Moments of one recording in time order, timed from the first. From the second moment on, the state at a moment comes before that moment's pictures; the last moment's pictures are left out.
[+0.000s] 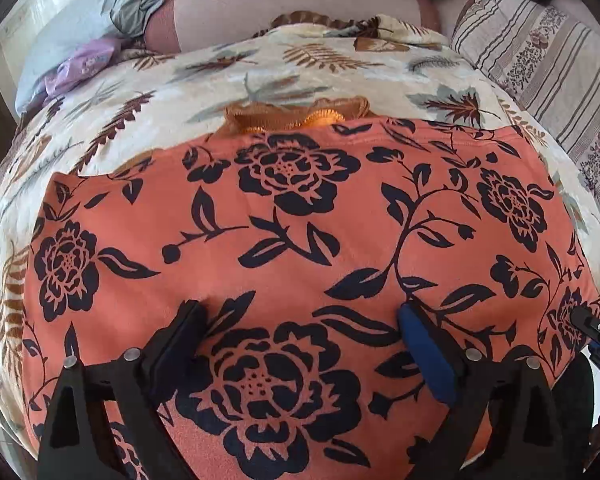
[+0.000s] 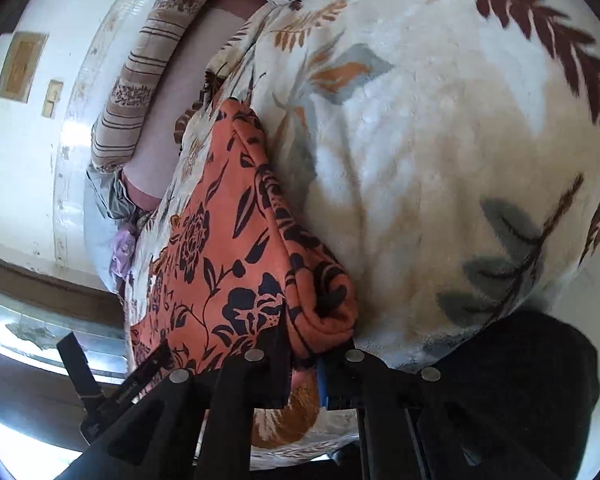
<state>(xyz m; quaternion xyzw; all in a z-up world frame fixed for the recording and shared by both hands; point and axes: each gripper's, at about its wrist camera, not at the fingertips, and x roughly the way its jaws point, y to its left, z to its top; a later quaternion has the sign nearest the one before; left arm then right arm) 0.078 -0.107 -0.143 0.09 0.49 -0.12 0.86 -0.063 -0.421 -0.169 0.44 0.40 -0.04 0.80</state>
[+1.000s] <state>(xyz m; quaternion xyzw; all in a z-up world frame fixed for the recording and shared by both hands) 0.074 -0.106 -0.147 0.10 0.47 -0.14 0.87 -0.045 -0.475 -0.113 0.42 0.35 0.02 0.84</state>
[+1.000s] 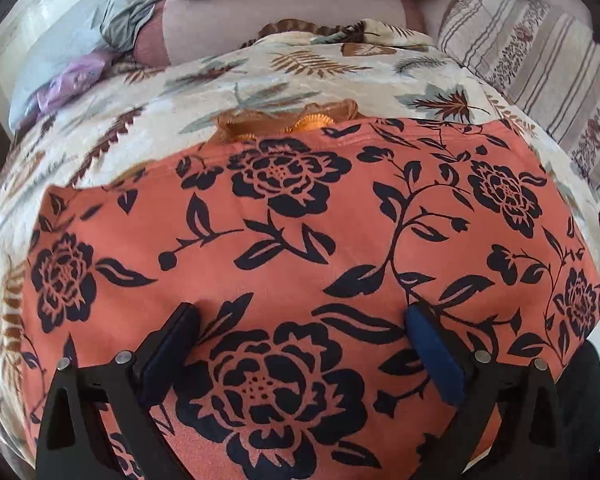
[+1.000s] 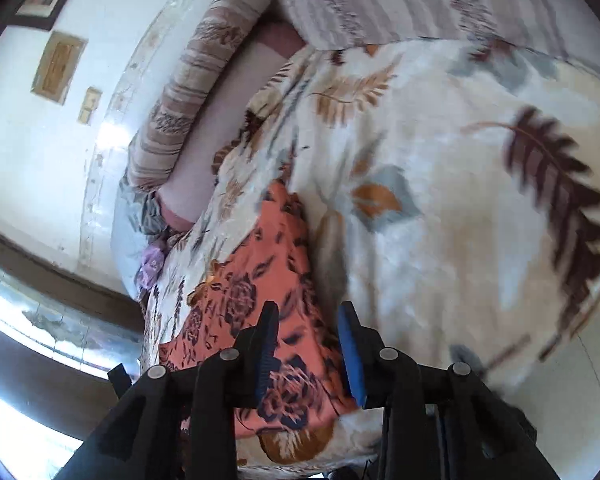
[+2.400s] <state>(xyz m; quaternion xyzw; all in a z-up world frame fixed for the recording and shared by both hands) 0.074 -0.101 -0.150 0.09 0.46 -0.17 0.87 0.162 -0.422 -0.117 0.18 0.52 0.07 0.83</state>
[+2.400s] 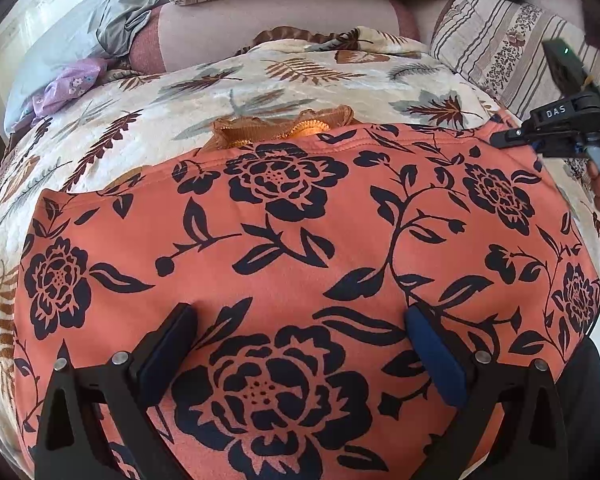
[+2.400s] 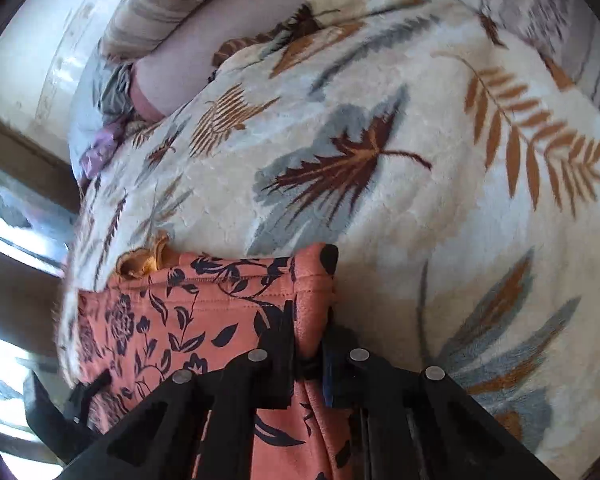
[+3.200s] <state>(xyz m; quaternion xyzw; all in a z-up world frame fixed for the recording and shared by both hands) 0.202 0.106 -0.119 -0.07 0.47 -0.06 0.88 0.113 -0.443 -0.078 0.23 0.46 -0.01 0.86</state>
